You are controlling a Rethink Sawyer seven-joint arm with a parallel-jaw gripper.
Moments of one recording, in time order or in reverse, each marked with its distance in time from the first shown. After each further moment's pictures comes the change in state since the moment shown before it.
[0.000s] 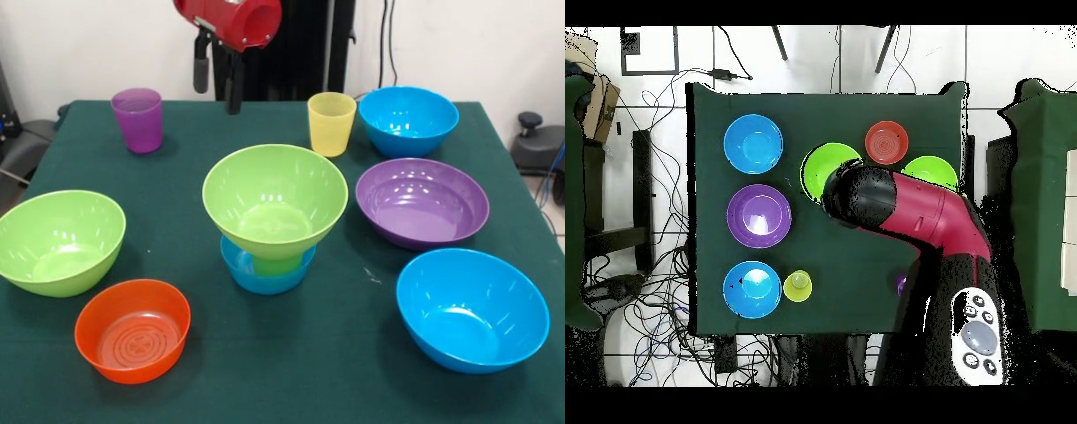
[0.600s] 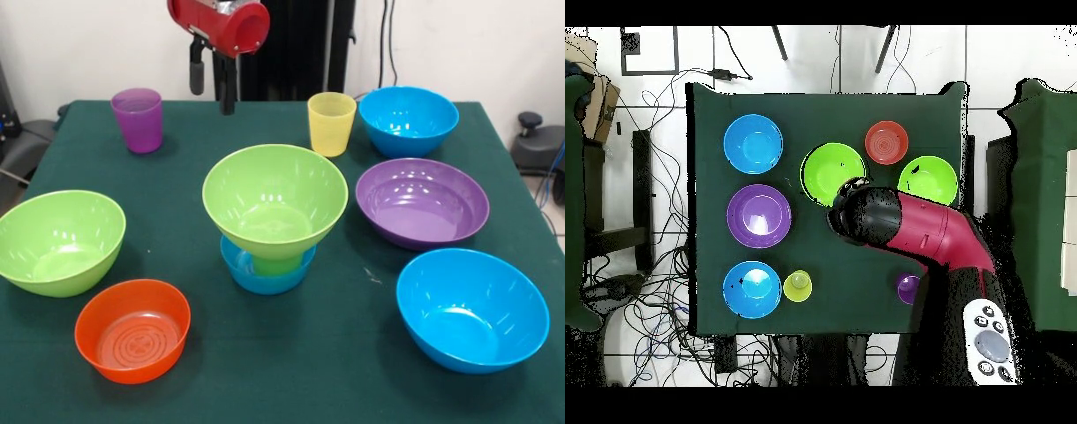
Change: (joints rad) arm -0.073 -0.028 0.064 0.109 -0.062 -0.053 0.000
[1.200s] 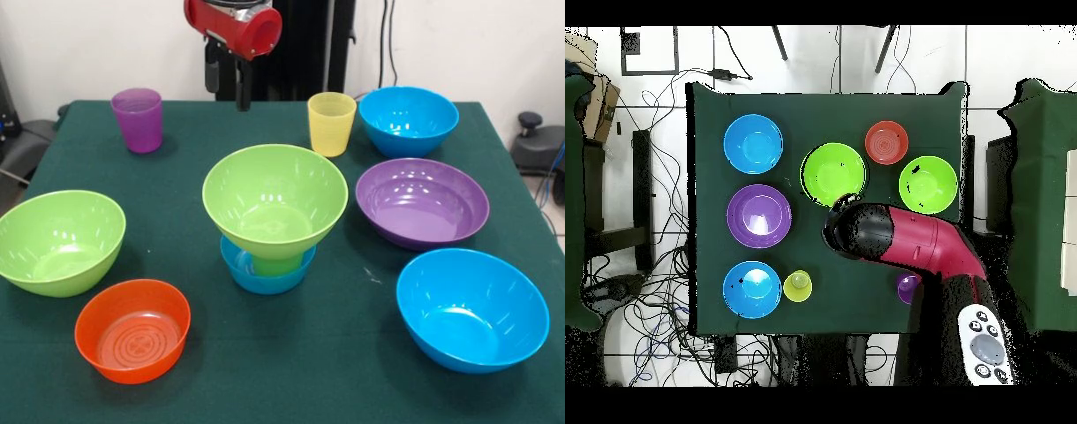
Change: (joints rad) arm -0.026 -0.019 0.044 0.075 -0.053 -0.010 0.000
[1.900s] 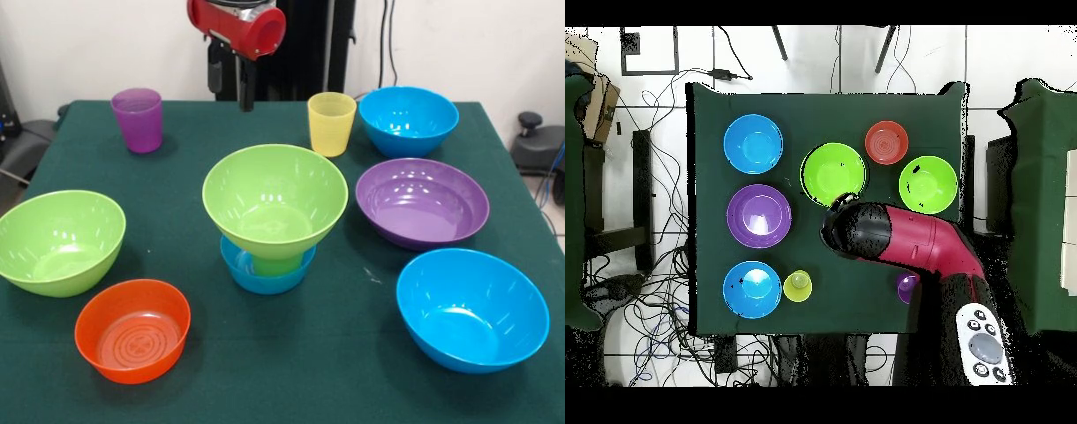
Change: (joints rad) arm 0.001 -0.001 0.006 0.000 -0.002 0.000 0.000
